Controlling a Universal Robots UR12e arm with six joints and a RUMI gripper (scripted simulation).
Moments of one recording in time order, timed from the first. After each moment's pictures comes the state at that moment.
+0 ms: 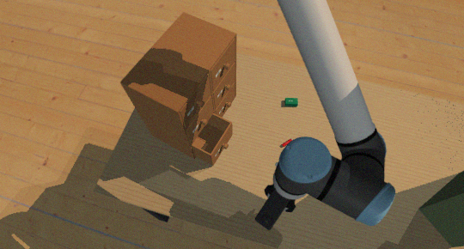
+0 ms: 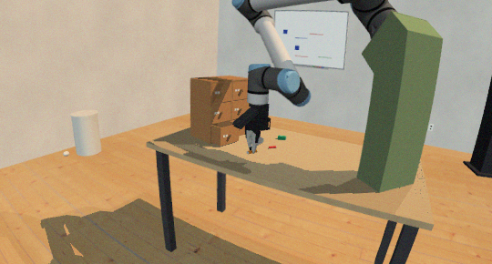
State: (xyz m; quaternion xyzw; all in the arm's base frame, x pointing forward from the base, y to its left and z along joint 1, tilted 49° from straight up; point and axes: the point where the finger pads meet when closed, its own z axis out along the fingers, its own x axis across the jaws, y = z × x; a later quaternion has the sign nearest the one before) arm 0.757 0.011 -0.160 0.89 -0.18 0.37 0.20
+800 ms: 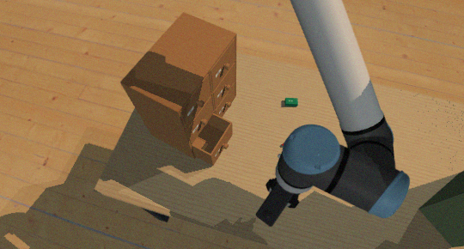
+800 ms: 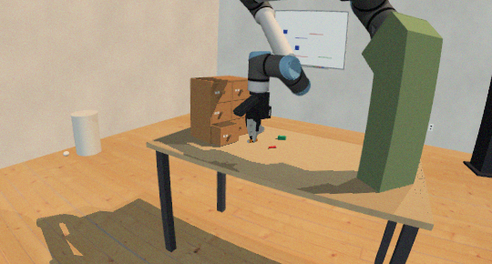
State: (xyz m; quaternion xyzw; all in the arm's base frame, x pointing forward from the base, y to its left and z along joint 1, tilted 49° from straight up) arm 0.729 0.035 -0.126 0.89 -0.19 0.37 0.20
